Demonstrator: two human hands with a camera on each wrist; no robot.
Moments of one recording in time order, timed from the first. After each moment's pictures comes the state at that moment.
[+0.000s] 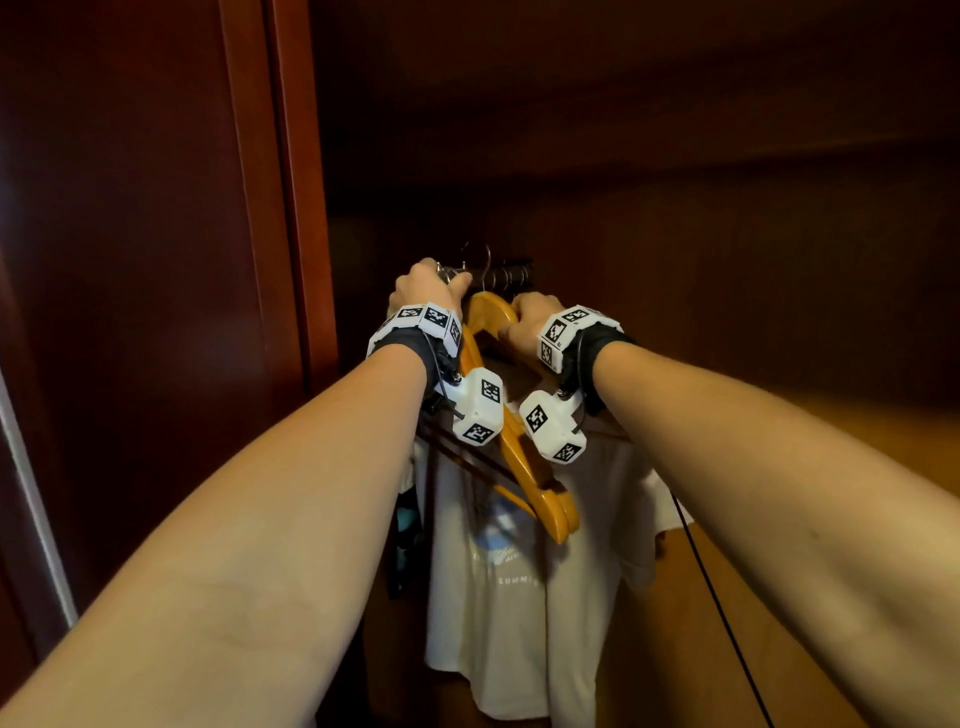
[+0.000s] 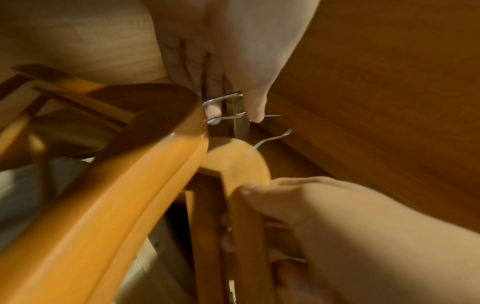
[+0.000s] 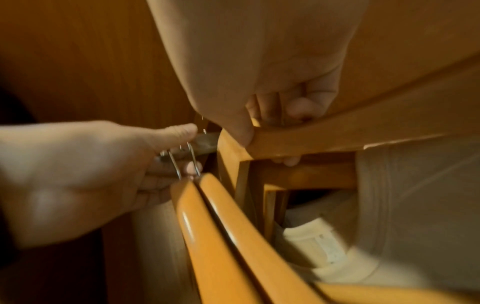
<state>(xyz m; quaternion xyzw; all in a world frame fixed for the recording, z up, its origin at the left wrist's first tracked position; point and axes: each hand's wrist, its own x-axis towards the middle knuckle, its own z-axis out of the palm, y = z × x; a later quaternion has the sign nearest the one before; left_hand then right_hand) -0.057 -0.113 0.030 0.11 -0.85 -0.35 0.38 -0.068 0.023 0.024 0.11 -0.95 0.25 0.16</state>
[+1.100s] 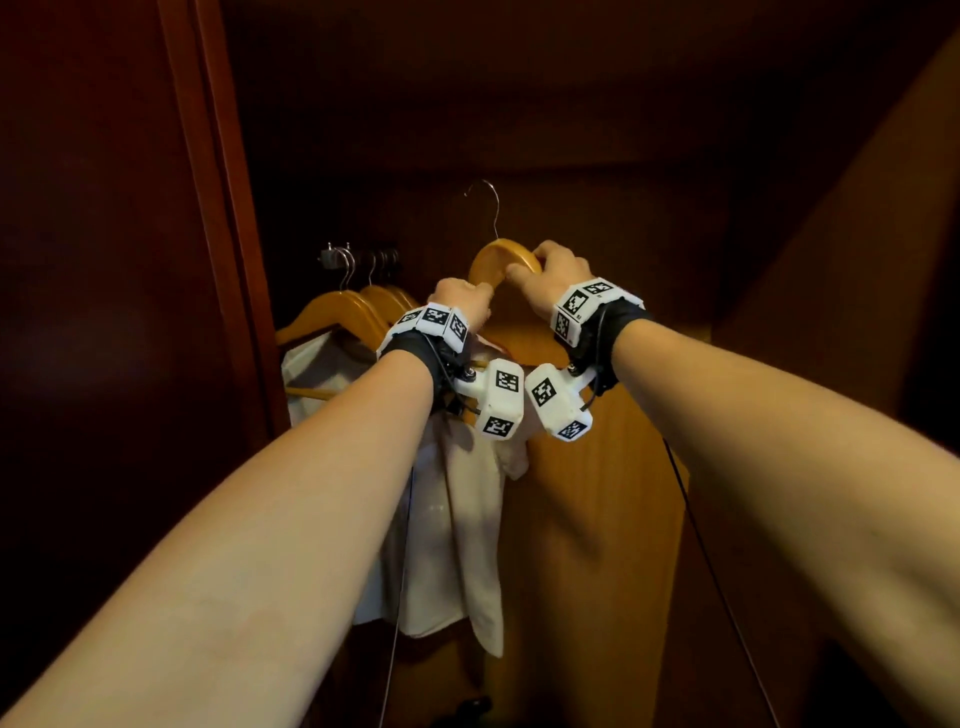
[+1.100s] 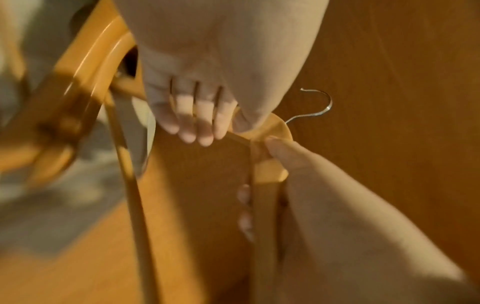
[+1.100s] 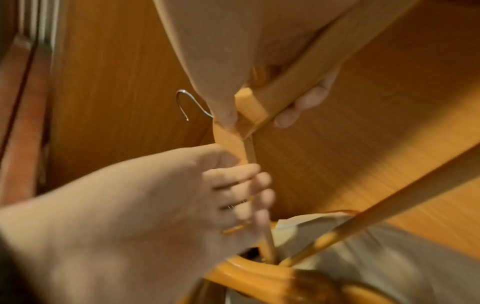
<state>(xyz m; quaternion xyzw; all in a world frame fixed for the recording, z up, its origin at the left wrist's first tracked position) 0.063 -0.001 0.002 -0.12 -0.79 -0.59 0.11 0.108 0.120 0.025 -0.08 -0.88 0.34 0.33</state>
